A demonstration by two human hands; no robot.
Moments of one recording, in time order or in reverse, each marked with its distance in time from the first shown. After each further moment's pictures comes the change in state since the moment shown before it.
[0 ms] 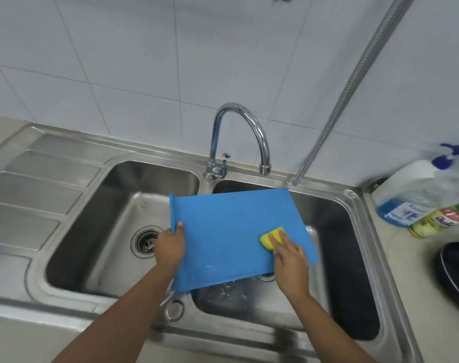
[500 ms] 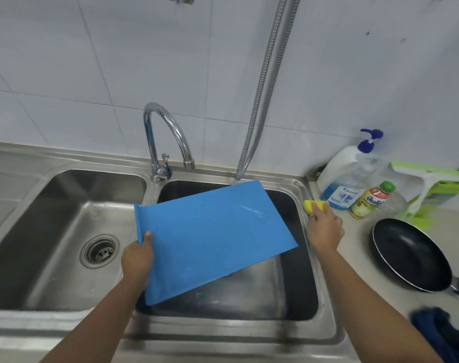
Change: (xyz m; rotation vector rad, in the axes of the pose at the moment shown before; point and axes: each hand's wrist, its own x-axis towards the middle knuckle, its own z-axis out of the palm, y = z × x) left_hand -0.055 0.003 0.054 -0.033 -0.006 -0.013; right_hand 0.080 0.158 -0.137 -0.254 0.146 0.425
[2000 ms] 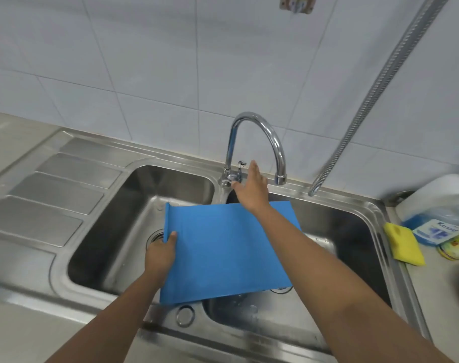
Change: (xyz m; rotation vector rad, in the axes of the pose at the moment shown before) left_hand 0.075 -0.026 -0.100 -0.036 -0.003 -0.028; right_hand -0.077 -0.351 0.049 0.421 -0.446 -0.440
